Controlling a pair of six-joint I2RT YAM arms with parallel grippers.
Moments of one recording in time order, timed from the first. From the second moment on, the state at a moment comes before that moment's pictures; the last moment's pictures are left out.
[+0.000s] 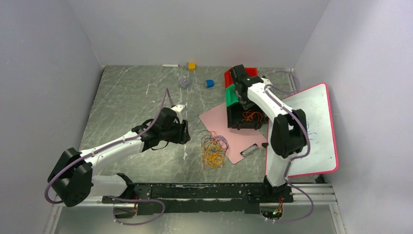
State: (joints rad) left arm -0.72 1.25 0.72 -0.21 0.06 -0.45; right arm 0.37 1.81 1.51 -0.82 0.56 1.33
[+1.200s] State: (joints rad) left arm -0.72 1.24 0.72 -0.23 0.04 -0.43; right arm 0.30 2.00 1.52 -0.78 0.56 1.37
